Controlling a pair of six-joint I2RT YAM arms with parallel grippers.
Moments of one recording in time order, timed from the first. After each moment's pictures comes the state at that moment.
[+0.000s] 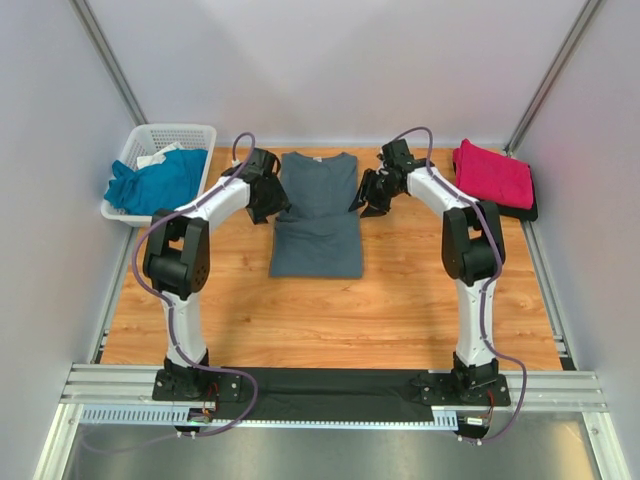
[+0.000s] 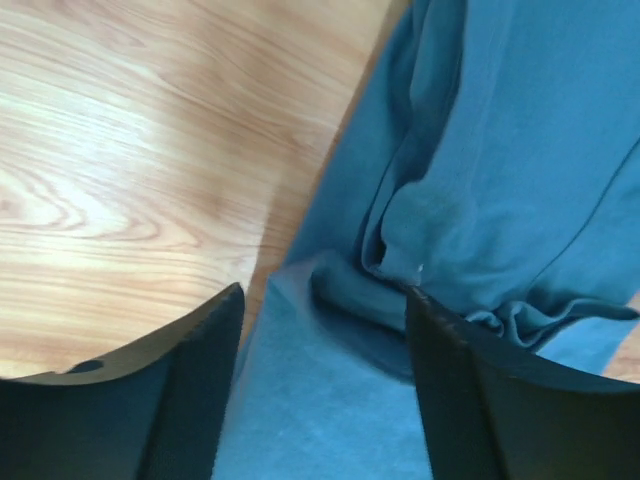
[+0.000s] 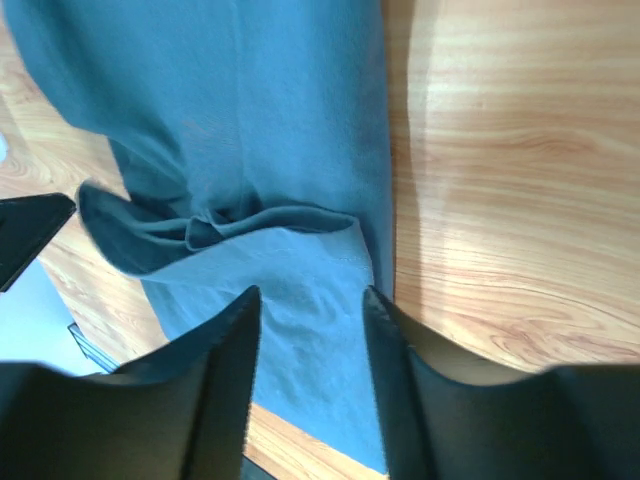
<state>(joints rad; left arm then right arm) -0.33 2.01 1.55 -0.60 -0.08 -0.77 0.28 2.20 1.77 -0.63 -0.43 0.60</state>
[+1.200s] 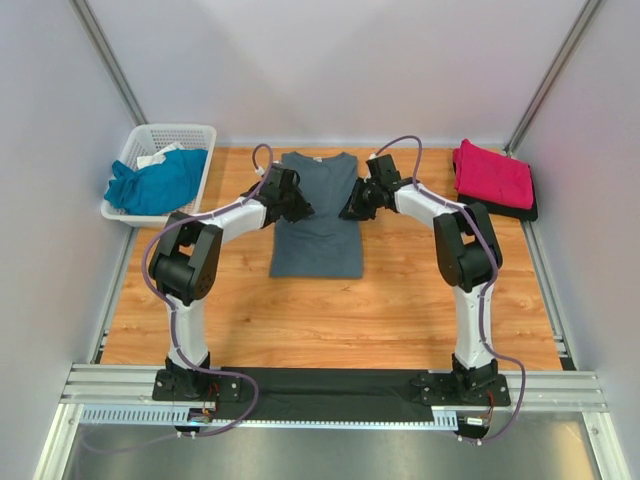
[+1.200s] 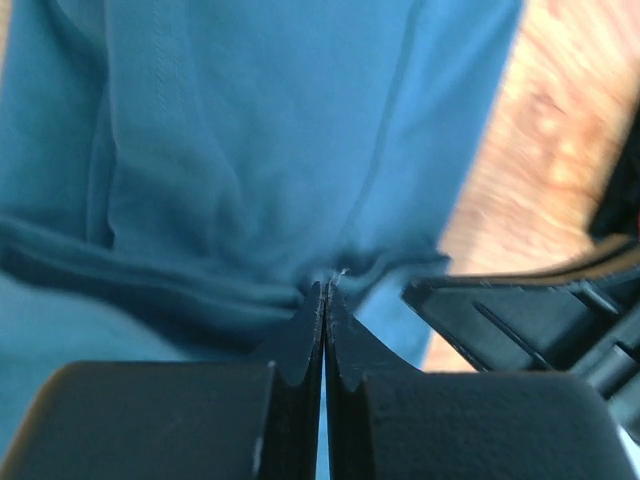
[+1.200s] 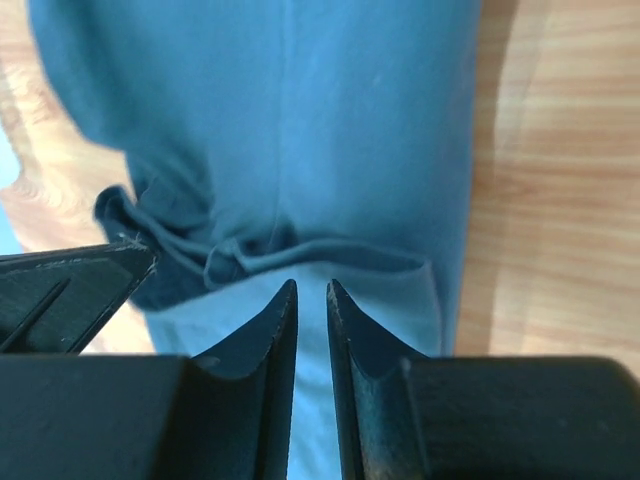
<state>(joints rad) -0.44 1.95 1.32 -0.09 0.07 -0.96 0.37 2.14 1.57 -0.31 -0.35 0.70</state>
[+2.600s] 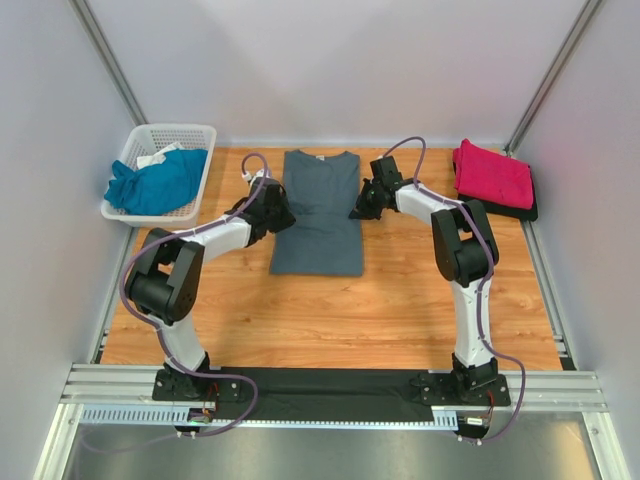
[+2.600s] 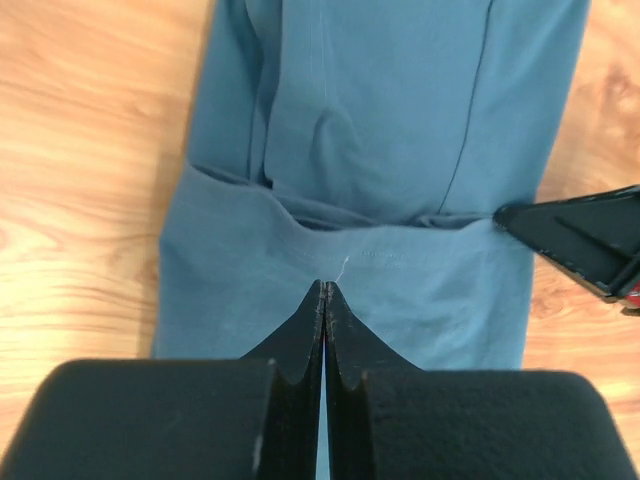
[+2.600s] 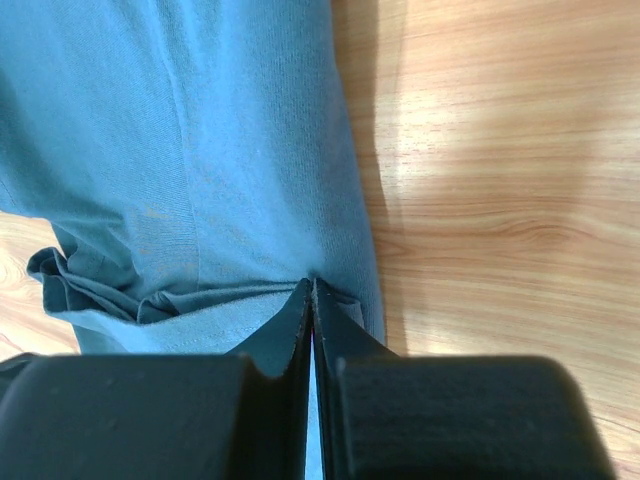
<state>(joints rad) -0.41 1.77 1.08 0.01 -0.05 -0.74 0.34 2.21 1.61 -0.32 -0.23 0.71</state>
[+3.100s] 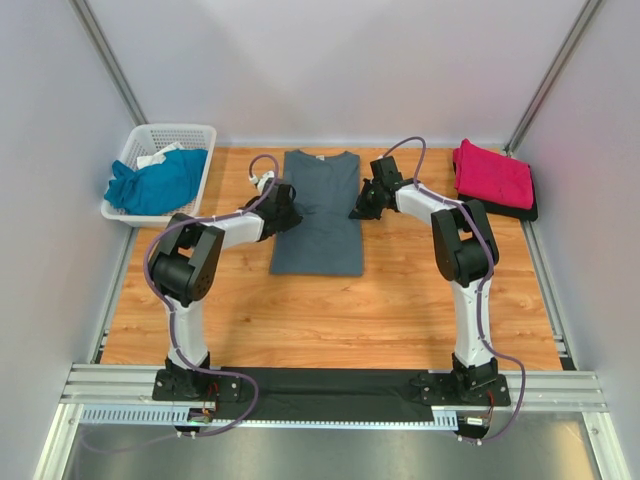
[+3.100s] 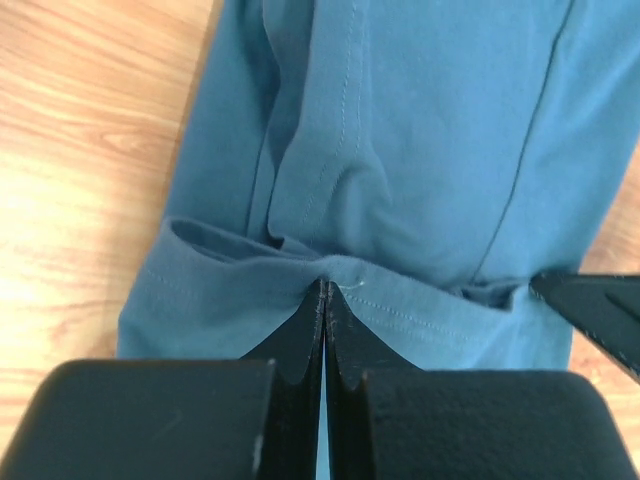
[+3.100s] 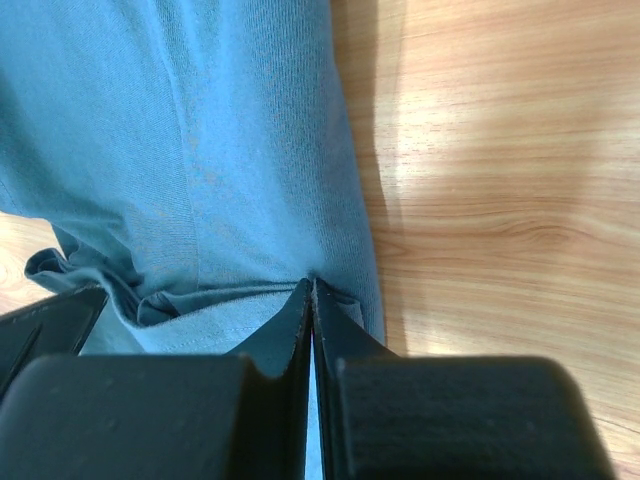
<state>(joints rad) -0.44 1.96 1.17 0.05 -0.11 -0.82 0.34 2.21 1.60 -0.31 -0.23 0.71</state>
